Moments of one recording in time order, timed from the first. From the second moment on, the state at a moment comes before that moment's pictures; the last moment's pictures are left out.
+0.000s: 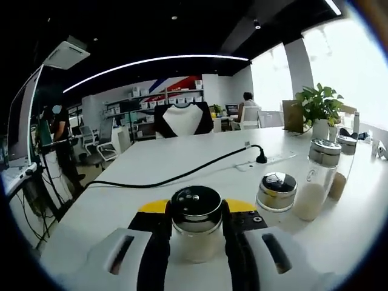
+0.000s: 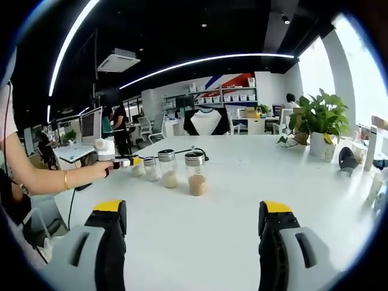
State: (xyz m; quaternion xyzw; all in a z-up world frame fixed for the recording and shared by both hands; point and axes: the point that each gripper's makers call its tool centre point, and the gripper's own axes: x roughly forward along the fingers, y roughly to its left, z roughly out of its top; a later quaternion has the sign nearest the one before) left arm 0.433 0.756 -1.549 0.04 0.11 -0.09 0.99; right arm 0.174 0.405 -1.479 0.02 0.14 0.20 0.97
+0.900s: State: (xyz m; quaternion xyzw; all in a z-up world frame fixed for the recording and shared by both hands) left arm 0.381 0.750 -1.524 0.05 0.09 -0.11 0.99; right arm 0.152 0.418 -1.473 0.02 0.13 0.22 0.97
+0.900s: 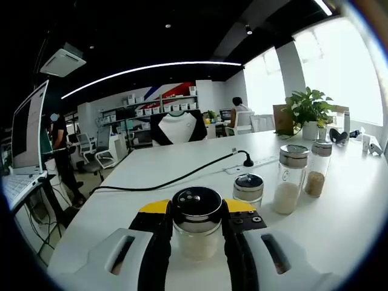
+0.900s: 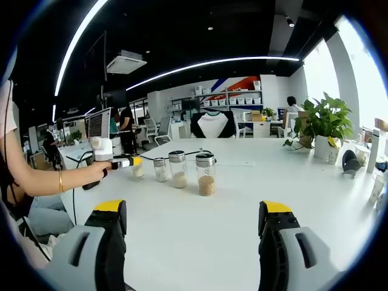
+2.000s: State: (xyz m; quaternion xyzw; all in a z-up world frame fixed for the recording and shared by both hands) left arm 0.283 0.700 -1.515 0.06 0.09 -0.22 0.97; right arm 0.133 0.444 -1.485 -0.02 0.13 0.27 0.95
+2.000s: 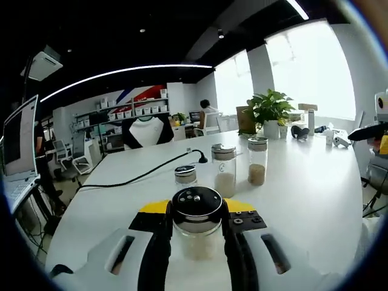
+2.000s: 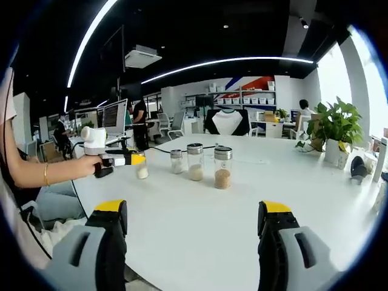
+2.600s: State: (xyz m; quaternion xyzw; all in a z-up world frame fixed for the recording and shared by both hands) left arm 0.230 0.640 -1.492 0.05 0.06 -0.31 0.95; right arm 0.130 0.463 -1.486 -0.02 0.13 0.29 0.95
